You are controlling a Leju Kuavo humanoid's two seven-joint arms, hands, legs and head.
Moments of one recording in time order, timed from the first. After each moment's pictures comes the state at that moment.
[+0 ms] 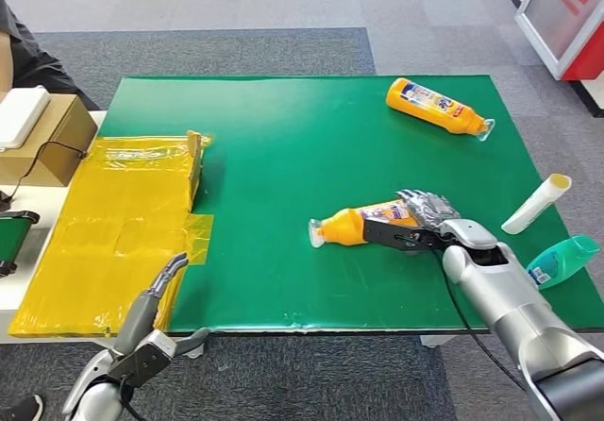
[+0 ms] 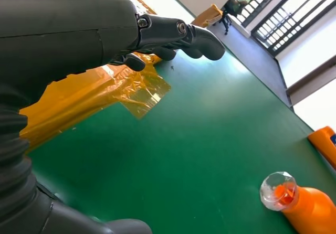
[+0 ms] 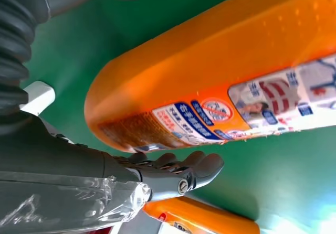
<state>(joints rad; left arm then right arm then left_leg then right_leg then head) 0.05 0.01 -0.14 -1.34 -0.46 0.05 -0.51 -0.64 -0.28 0.49 -0.80 0.95 0.16 0.02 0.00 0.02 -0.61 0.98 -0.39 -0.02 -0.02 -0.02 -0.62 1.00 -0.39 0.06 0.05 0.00</state>
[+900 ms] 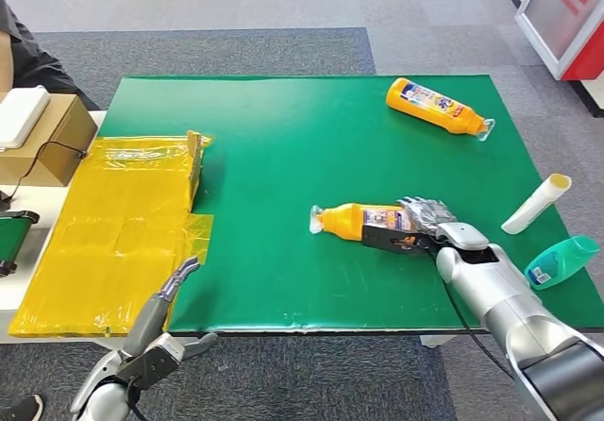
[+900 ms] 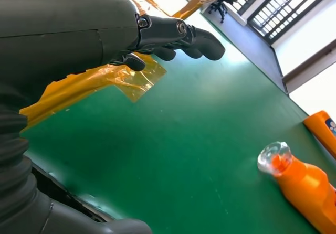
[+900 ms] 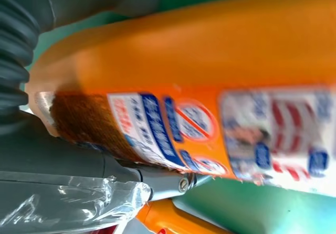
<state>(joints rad) 0.03 0.01 -0.19 -1.30 -0.45 0.05 -0.52 -0.70 -0.23 0.54 -0.61 0.99 0.09 0.00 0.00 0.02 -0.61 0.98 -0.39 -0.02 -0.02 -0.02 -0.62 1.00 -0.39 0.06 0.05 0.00</state>
